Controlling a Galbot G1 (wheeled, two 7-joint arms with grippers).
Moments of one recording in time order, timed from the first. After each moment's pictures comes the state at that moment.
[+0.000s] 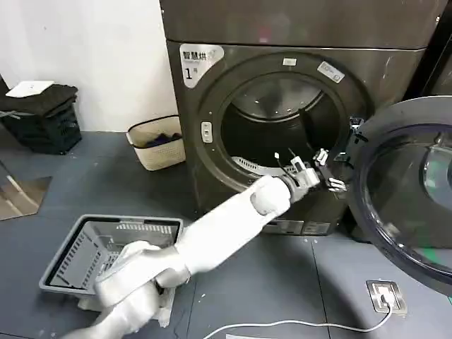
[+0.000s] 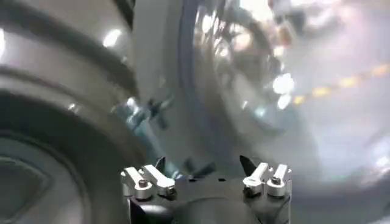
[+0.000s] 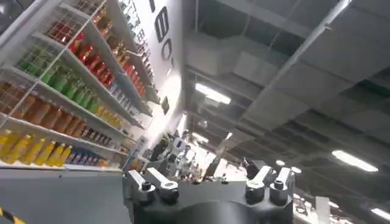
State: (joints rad) left arm 0.16 -1.61 0.50 -1.20 -0.22 0.16 0.20; right arm -1.70 1.61 2.07 1.99 0.14 -0.03 0.19
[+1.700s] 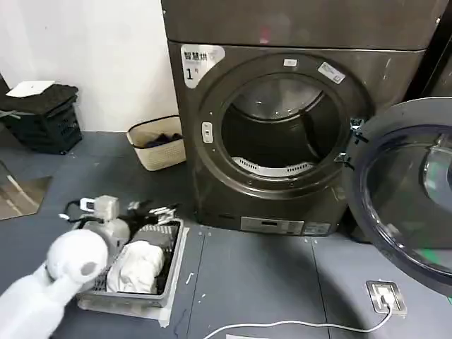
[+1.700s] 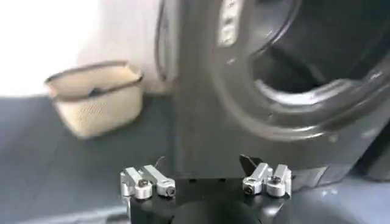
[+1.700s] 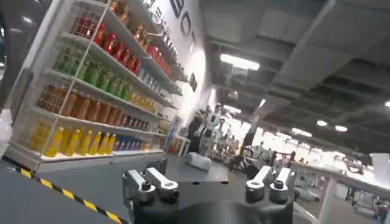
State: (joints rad) left arm 0.92 -0.67 -0.25 -2.08 -1.26 0.72 -0.48; right arm -1.75 1.50 1.97 1.92 0.36 -0.12 0.19
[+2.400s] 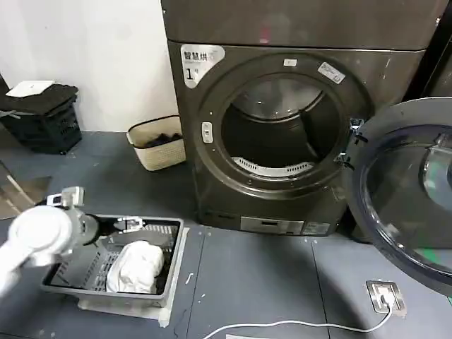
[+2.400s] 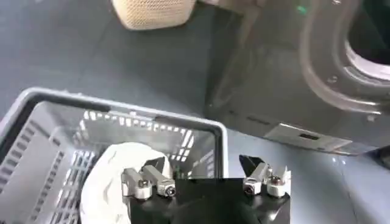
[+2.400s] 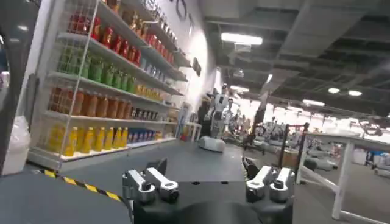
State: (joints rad) left arm 0.77 -0.41 -0.19 -1.99 -2.07 0.74 -0.86; right arm -1.77 1.51 1.93 1.89 0.51 -0.10 0.20
